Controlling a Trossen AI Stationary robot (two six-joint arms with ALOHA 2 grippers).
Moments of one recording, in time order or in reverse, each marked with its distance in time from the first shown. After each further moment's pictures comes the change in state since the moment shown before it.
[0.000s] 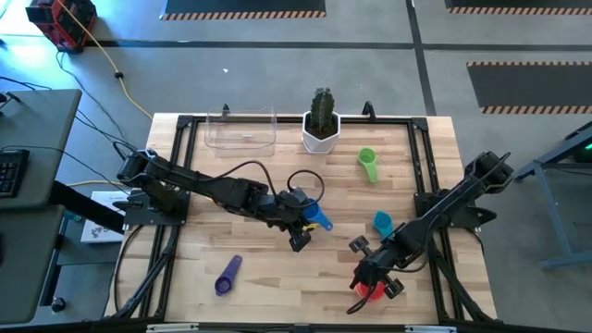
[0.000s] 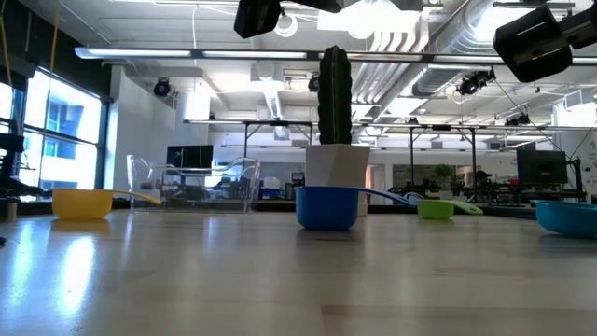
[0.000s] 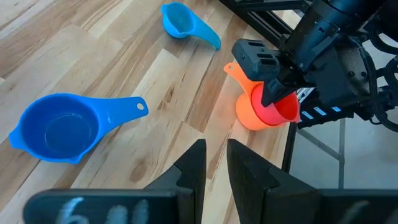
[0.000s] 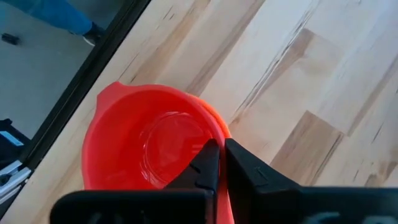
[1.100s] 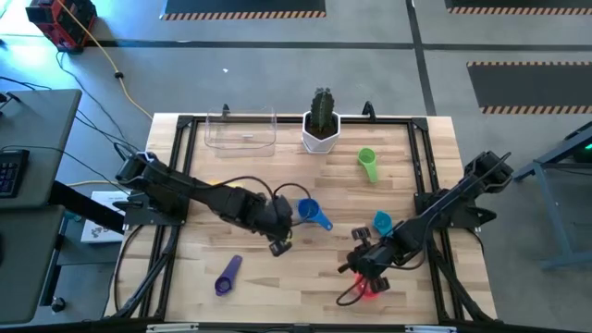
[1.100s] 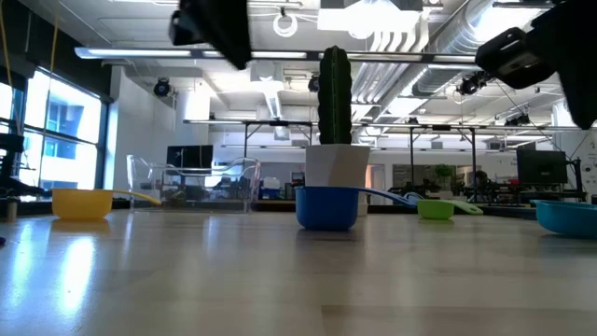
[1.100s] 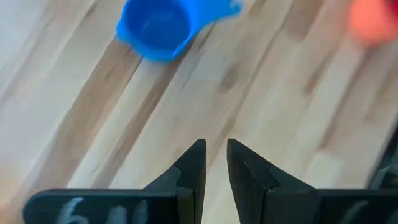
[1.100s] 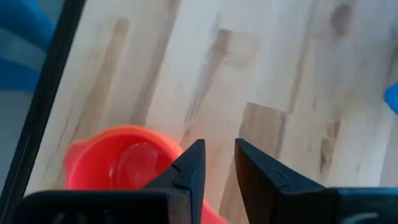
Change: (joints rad) left arm -0.076 0.000 0.000 -0.444 -0.100 -0.044; right arm -0.031 -0.002 0.000 0.003 0.168 0.288
